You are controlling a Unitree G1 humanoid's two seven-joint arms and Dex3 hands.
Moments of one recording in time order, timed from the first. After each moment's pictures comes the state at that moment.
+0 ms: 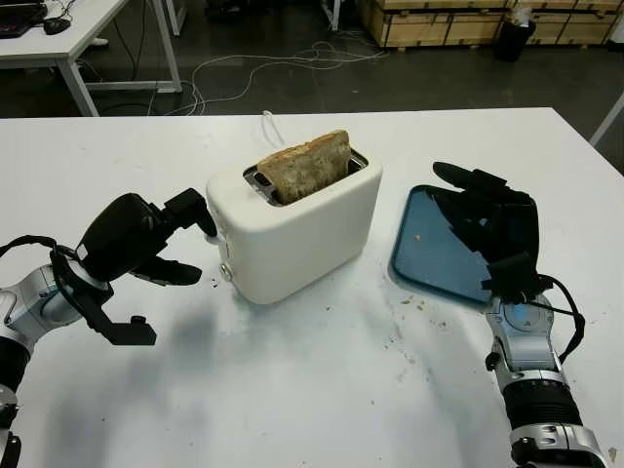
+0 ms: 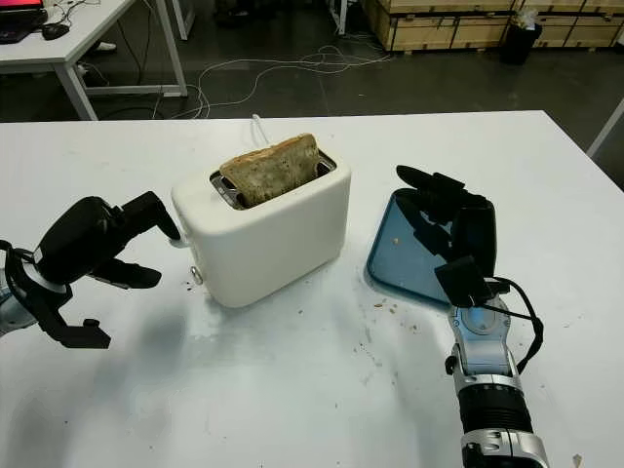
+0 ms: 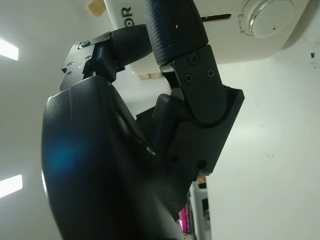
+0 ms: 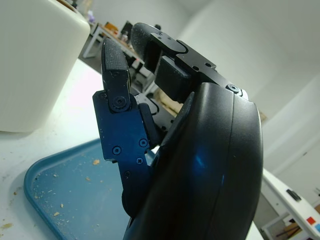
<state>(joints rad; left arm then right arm) -0.43 0.78 -0.17 0.66 0.74 -1.08 0.37 -0.29 -0.26 -0.14 0.45 -0.06 -0.55 -0.01</state>
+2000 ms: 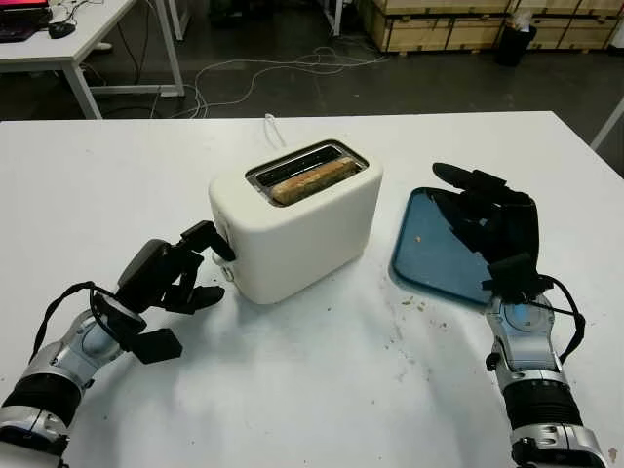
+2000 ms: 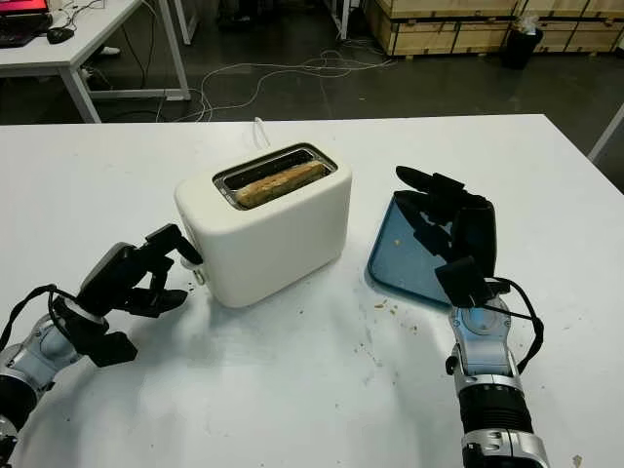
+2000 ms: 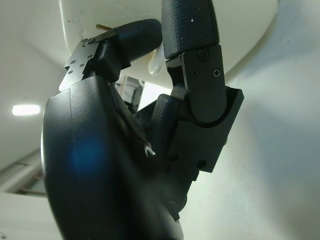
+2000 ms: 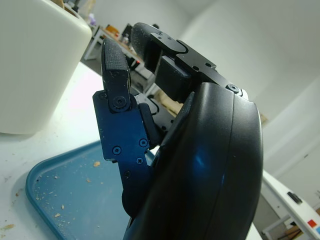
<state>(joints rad) -0.35 0.57 -0.24 0.85 0.30 -1.00 0.08 -0.29 -0.26 -0.14 0.45 -0.05 -0.55 0.00</state>
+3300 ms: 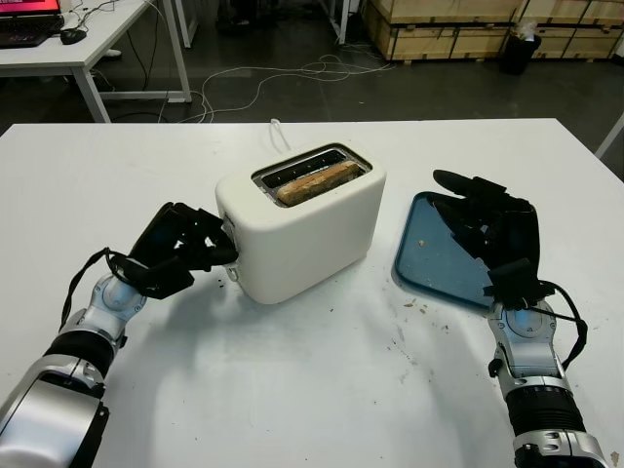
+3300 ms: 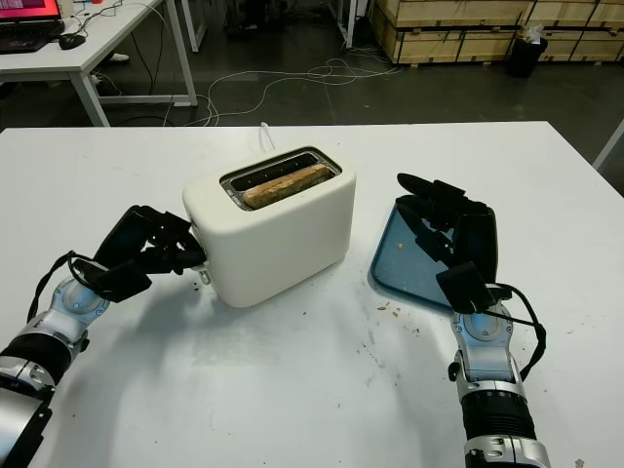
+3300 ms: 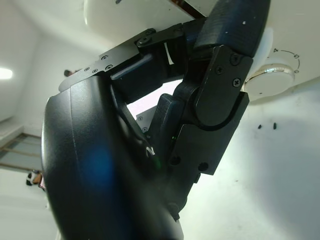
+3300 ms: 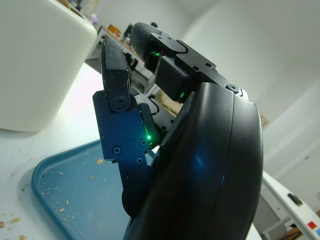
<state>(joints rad) -0.60 0.51 -0.34 1.10 0.07 -0.85 -0.08 -0.27 -0.26 -0.14 0.45 -0.06 -0.55 0.00</state>
